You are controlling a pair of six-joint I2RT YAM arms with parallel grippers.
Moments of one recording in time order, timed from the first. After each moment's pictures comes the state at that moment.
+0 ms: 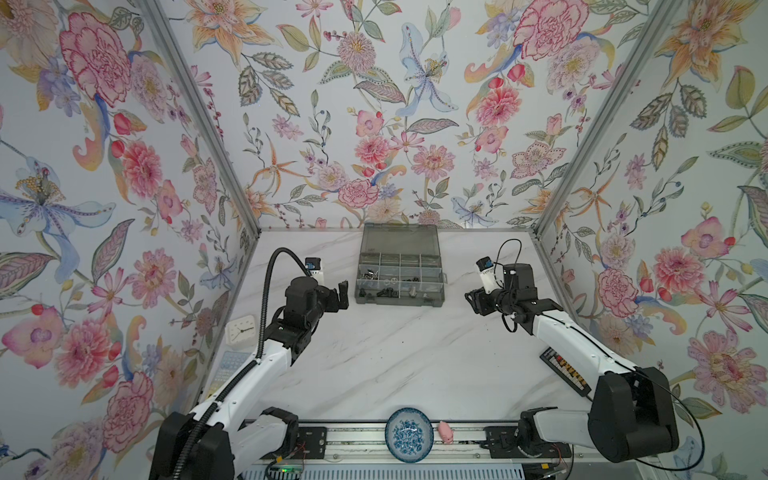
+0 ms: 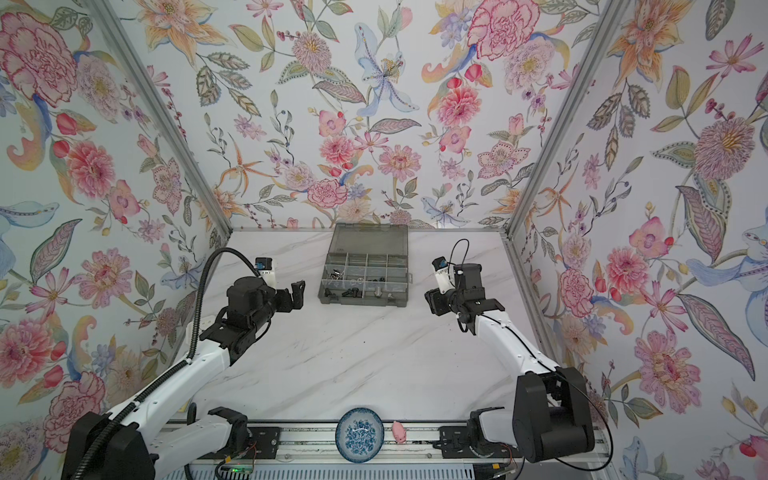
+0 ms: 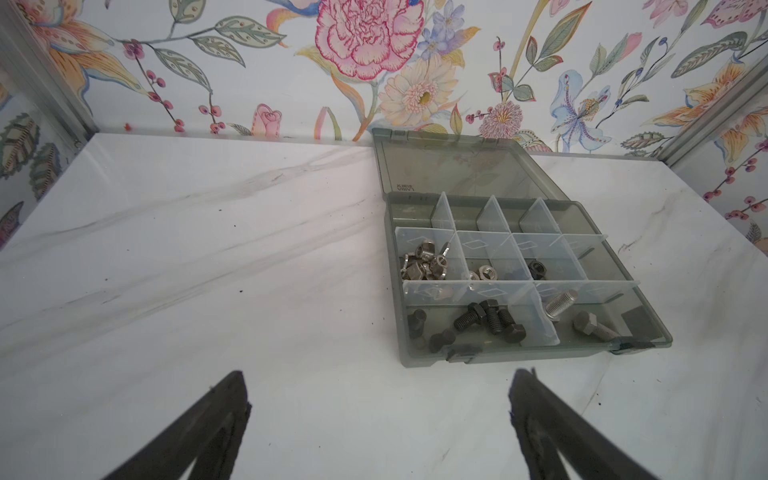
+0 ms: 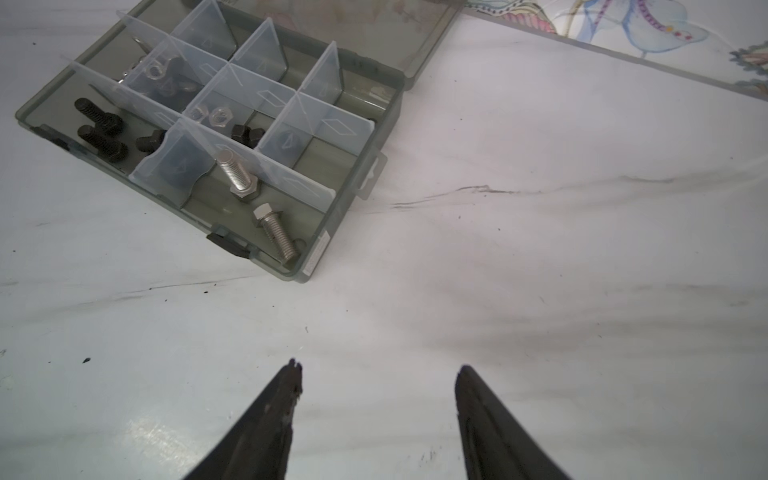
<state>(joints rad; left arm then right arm) -0.32 1.09 0.68 -0.01 -0.11 -0.20 0.16 1.29 0.80 -0.23 -0.20 -0.17</state>
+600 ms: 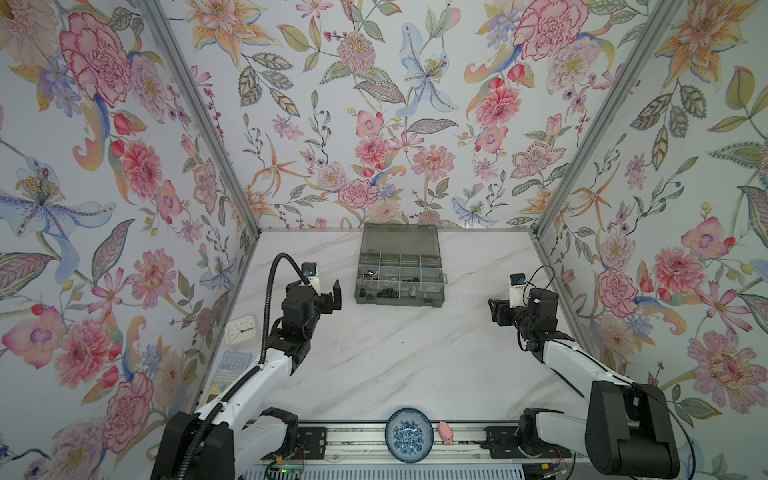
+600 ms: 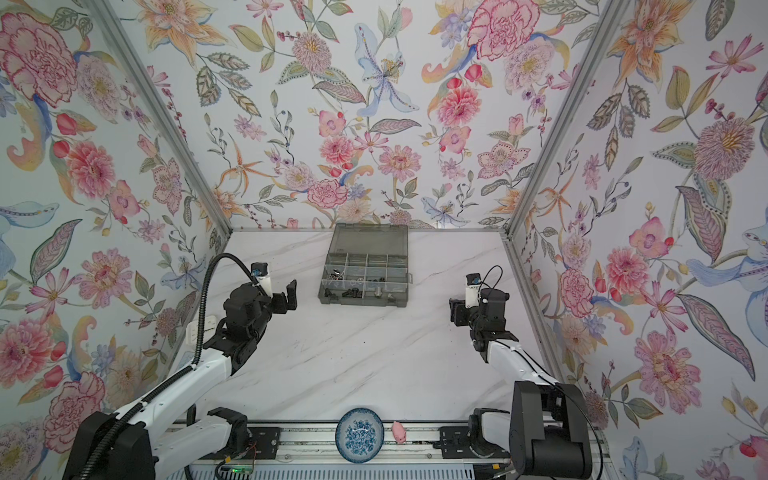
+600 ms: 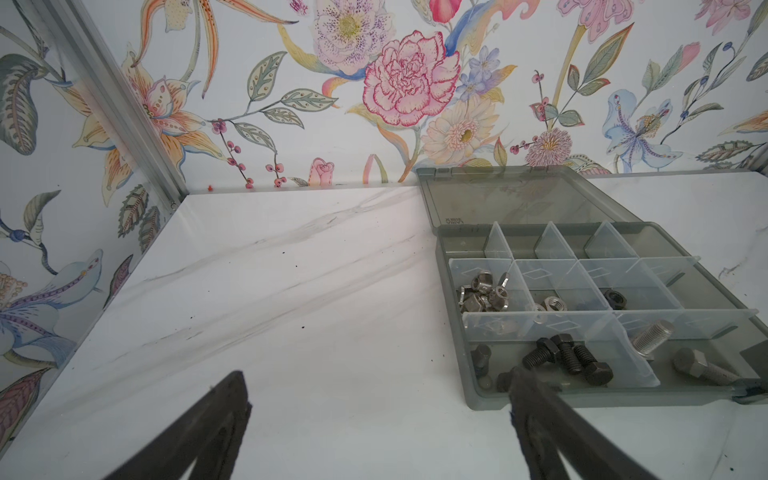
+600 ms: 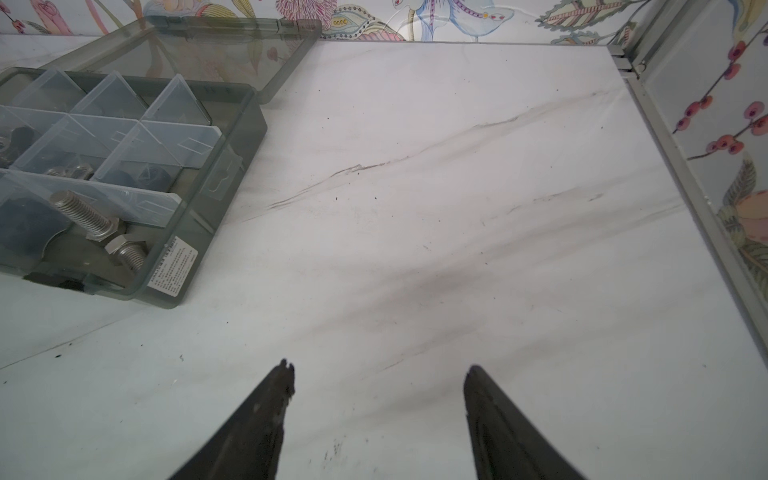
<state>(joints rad) -0.30 1.08 0.54 0.26 -0.22 -0.05 -0.02 1.25 0.48 0.21 -0.17 -0.07</state>
